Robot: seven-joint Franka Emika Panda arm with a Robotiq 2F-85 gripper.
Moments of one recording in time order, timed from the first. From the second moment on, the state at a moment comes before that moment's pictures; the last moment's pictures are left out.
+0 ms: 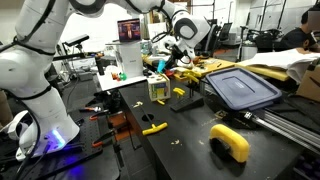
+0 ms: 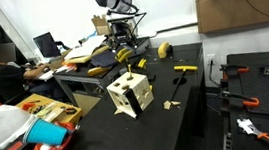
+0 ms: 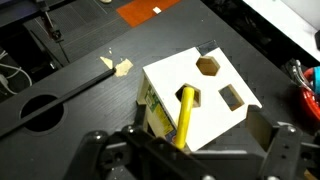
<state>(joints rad) -0.12 0.67 -0.04 -1.39 0.58 1.51 0.42</state>
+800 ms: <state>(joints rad) -0.12 0.72 -0.04 -1.43 0.64 1.53 0.42</state>
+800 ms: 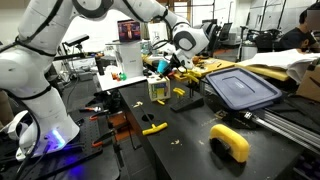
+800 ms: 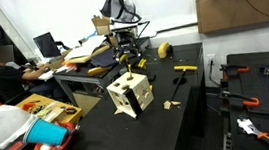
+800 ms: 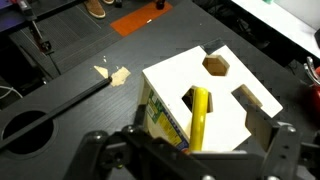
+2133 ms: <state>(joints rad) -0.12 0.73 -0.04 -1.45 0.64 1.61 0.42</state>
